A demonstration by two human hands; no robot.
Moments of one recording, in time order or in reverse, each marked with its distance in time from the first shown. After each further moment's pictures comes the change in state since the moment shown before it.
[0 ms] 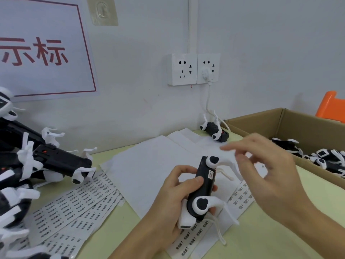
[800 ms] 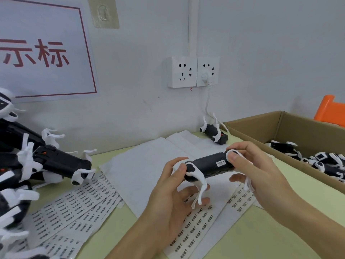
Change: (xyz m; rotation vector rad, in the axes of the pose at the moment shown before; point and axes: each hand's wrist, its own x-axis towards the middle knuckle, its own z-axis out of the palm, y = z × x) left_hand 0.001 0.005 0.004 -0.235 0.077 0.072; right_hand 0.000 0.029 0.009 0.473 -0.102 0.517
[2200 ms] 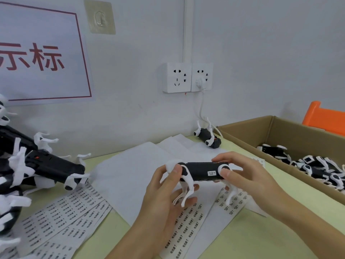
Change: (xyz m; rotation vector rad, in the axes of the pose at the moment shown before) left_hand 0.005 -0.004 -0.001 0.032 0.150 0.039; right_hand 0.002 0.000 -0.017 -0.153 -0.199 -0.046
